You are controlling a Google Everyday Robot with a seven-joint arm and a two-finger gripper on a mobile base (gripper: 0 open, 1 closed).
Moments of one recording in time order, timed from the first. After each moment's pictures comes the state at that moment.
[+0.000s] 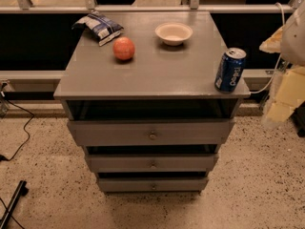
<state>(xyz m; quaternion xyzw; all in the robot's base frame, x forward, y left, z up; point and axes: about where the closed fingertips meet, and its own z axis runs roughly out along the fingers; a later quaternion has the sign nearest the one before) 0.438 -0.216 0.979 -0.60 0.78 -0.04 0.16</state>
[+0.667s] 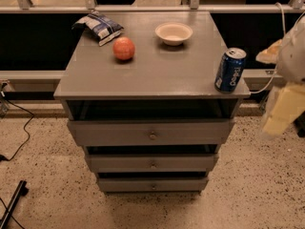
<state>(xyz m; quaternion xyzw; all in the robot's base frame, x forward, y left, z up) 0.435 -0.216 0.957 -0.61 0.77 -0.04 0.18</state>
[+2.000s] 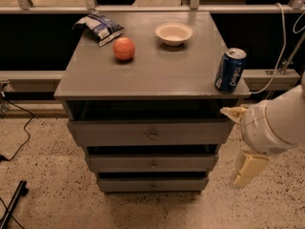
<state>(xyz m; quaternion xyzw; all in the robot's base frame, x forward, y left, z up) 0.409 -0.180 0.824 -0.68 0.70 0.01 0.22</state>
